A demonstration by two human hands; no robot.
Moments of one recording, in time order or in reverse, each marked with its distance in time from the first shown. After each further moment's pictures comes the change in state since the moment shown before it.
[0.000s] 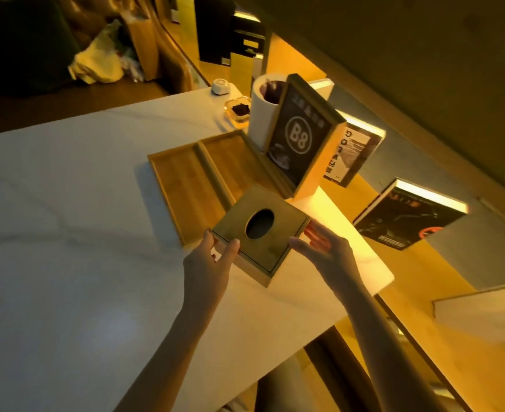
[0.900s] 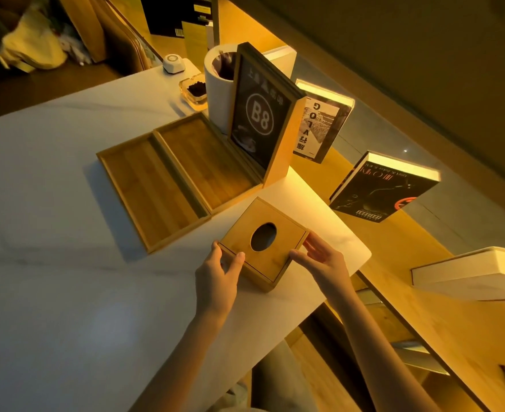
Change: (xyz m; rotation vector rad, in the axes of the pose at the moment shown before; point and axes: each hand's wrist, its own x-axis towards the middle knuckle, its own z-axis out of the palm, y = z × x) left_hand -0.010 -0.008 0.070 0.088 -0.222 -0.057; right_hand 0.012 0.080 -0.026 0.216 0.011 0.161
